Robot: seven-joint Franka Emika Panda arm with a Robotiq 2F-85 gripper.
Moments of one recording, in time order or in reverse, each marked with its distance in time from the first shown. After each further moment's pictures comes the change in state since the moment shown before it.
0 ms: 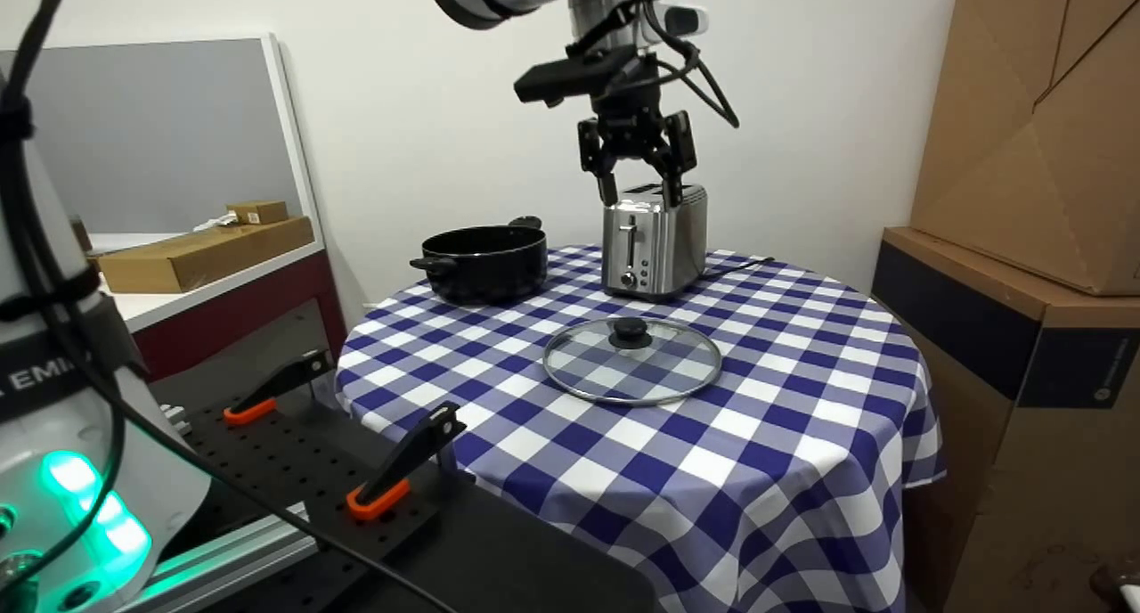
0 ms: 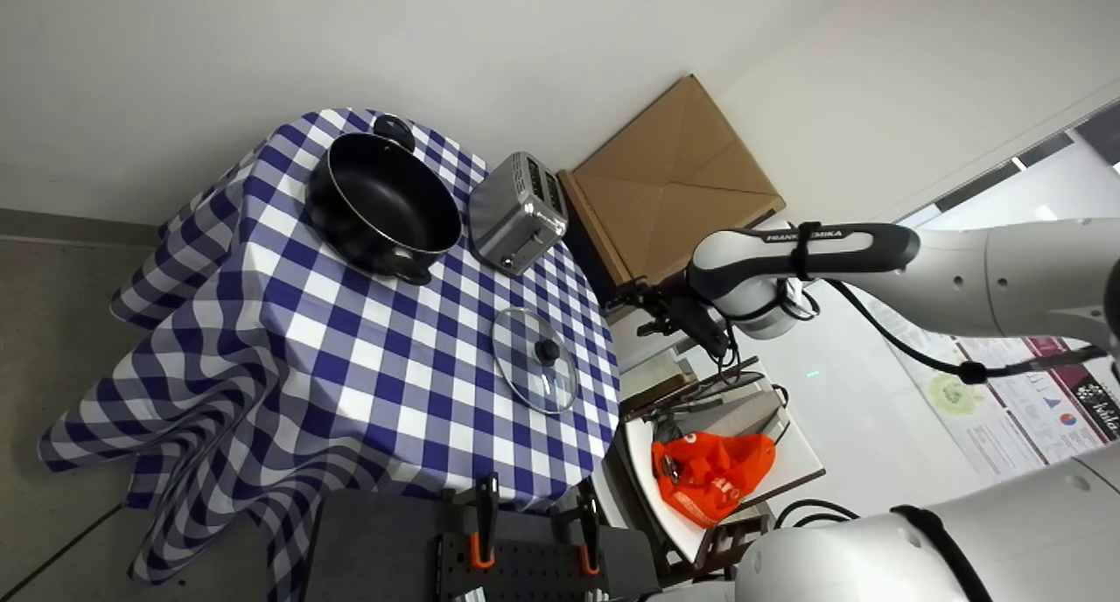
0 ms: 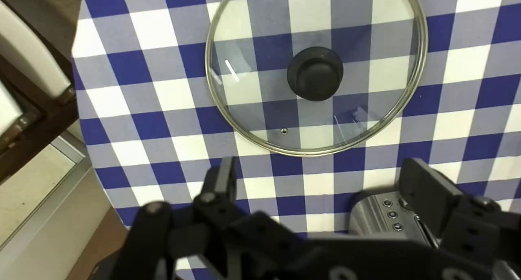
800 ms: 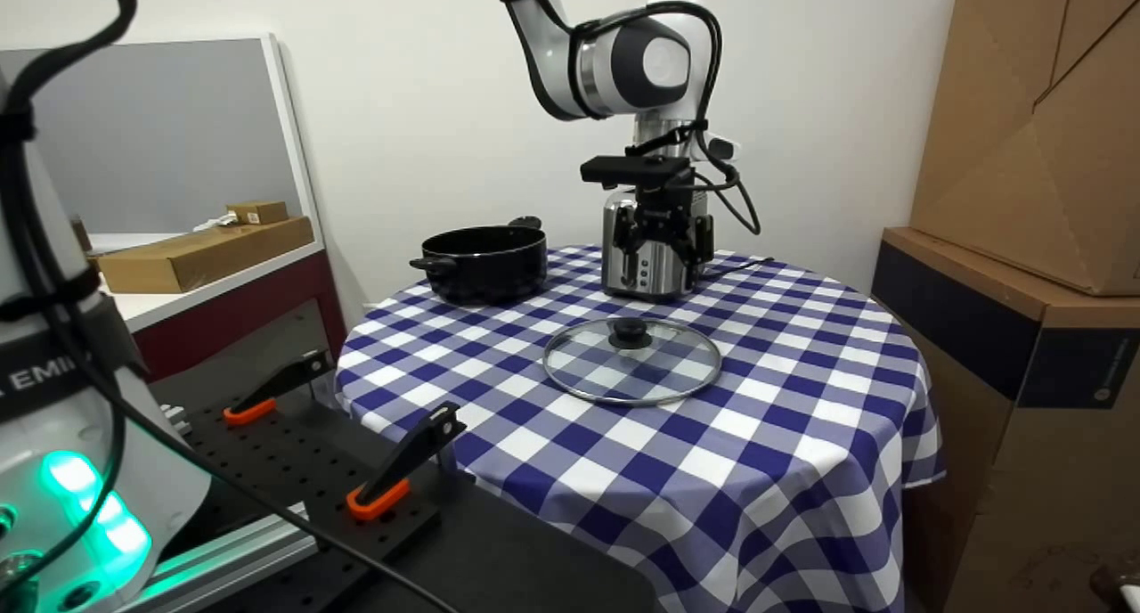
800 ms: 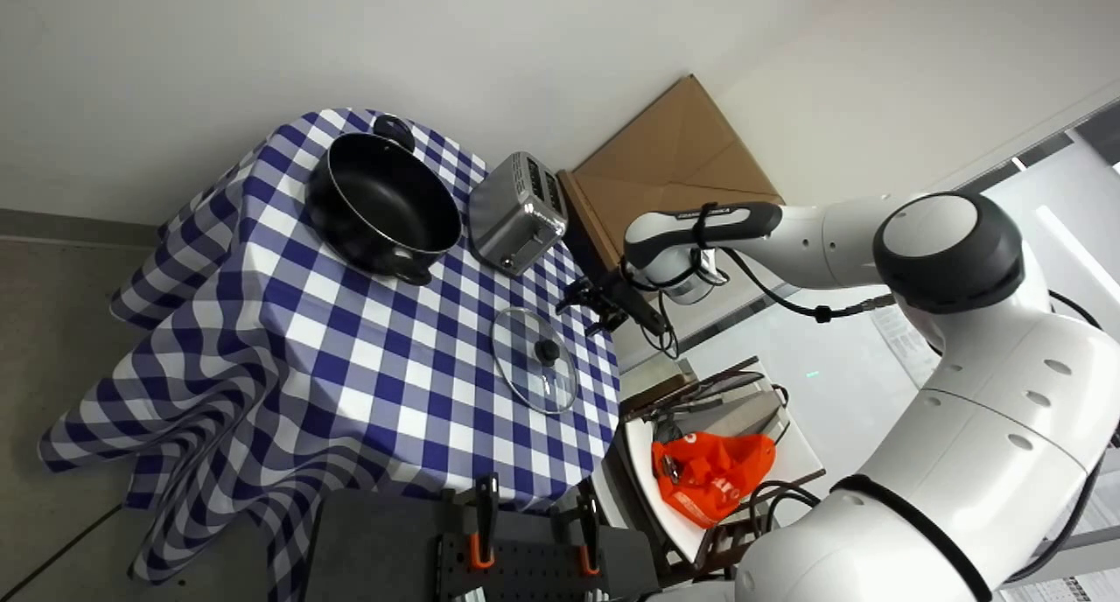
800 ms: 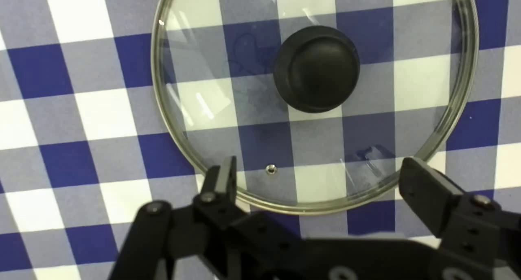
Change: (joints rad) arm 0.006 0.487 0.030 0.472 0.071 -0.260 -0.028
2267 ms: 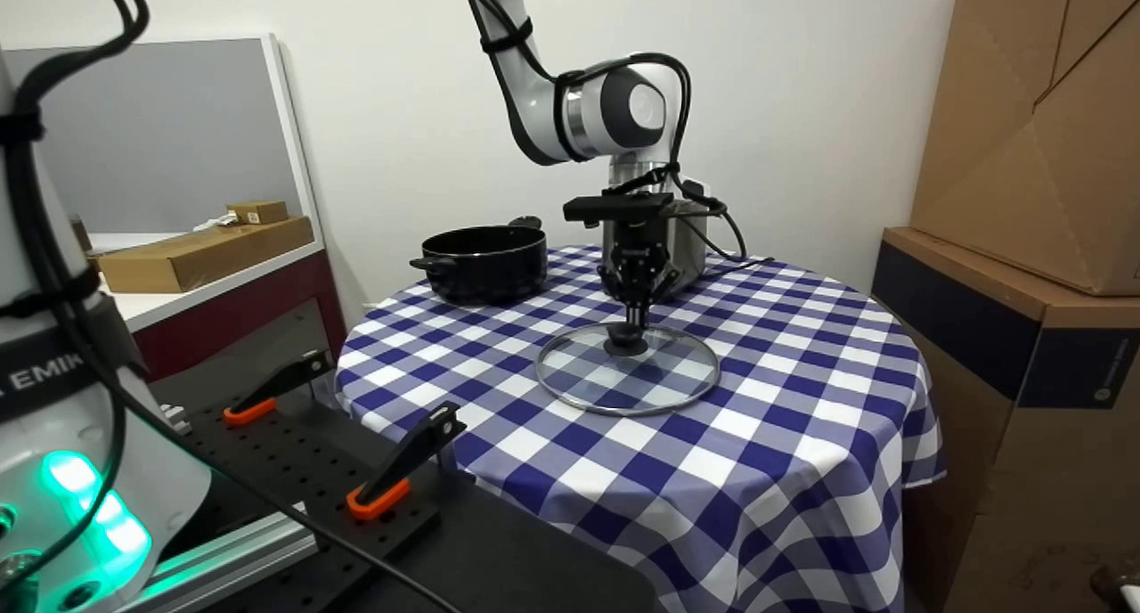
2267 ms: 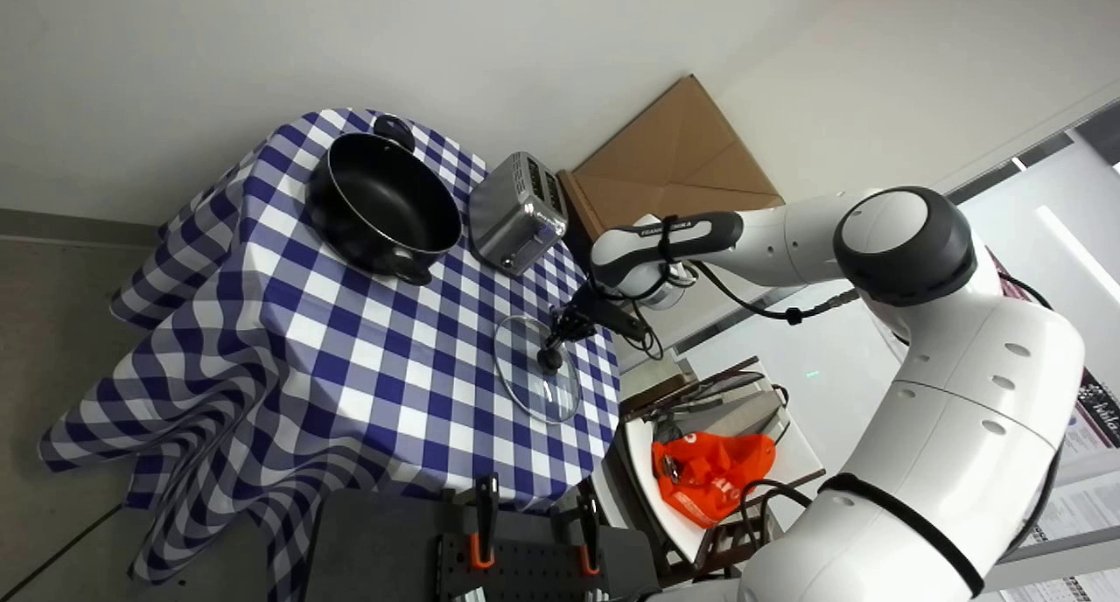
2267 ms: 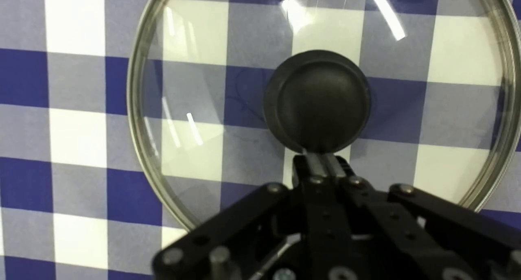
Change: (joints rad) arm 0.073 0.091 -0.027 0.011 -0.147 -0.030 0.000
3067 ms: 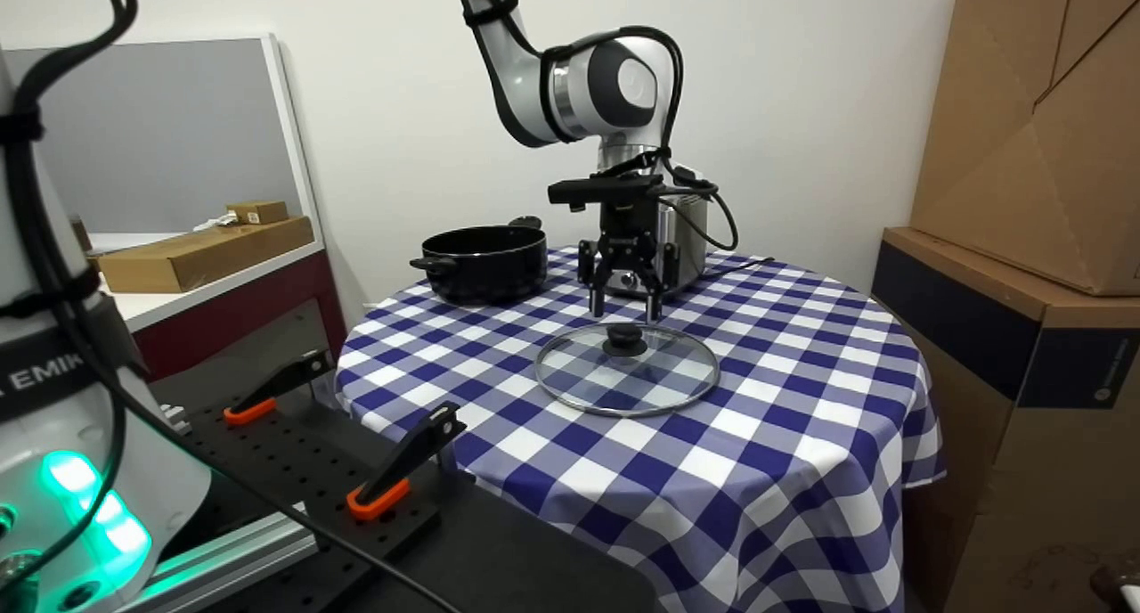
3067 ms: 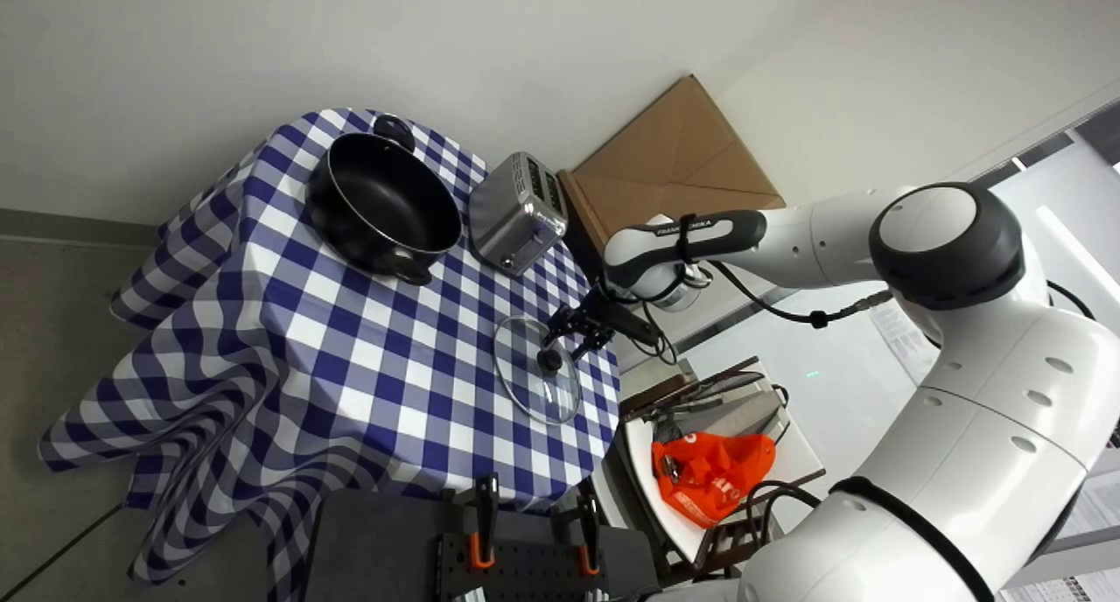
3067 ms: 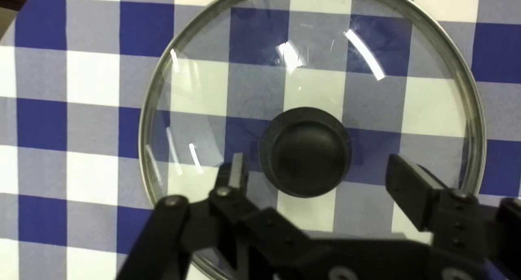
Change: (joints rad) arm 0.000 -0.096 -0.001 -0.099 -0.008 -0.042 -0.004
